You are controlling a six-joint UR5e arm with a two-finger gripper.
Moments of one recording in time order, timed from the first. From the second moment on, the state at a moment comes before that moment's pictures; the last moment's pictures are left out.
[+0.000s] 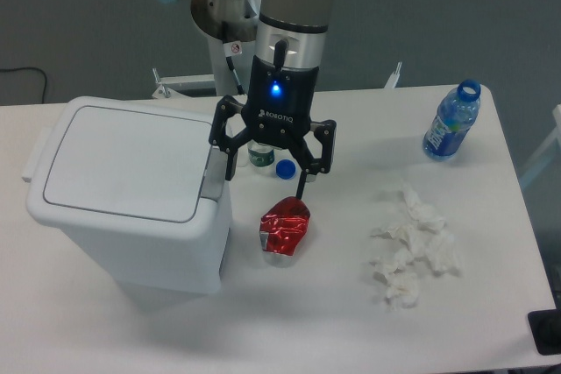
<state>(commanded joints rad) 2.45 -1.70 -1.59 -0.96 1.17 0.65</state>
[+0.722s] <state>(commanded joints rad) 2.45 -1.70 -1.60 -0.96 1.17 0.65</state>
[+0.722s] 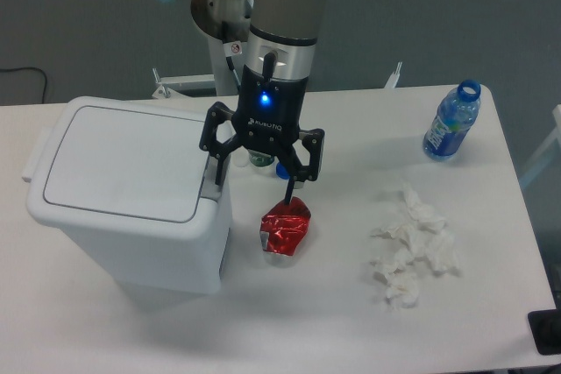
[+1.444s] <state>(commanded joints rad) 2.45 -1.69 -1.61 -0.96 1.17 0.65</state>
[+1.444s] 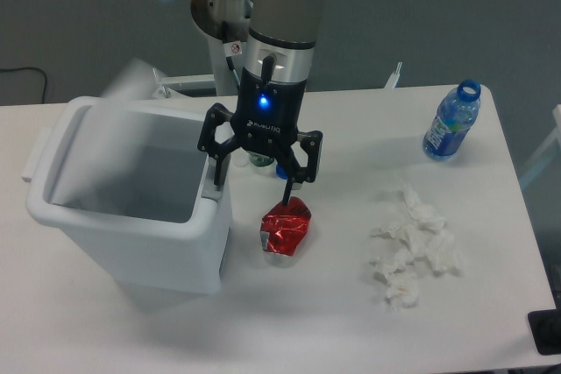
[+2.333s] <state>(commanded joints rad) 2.55 -1.69 -1.57 -0.96 1.18 0.89</state>
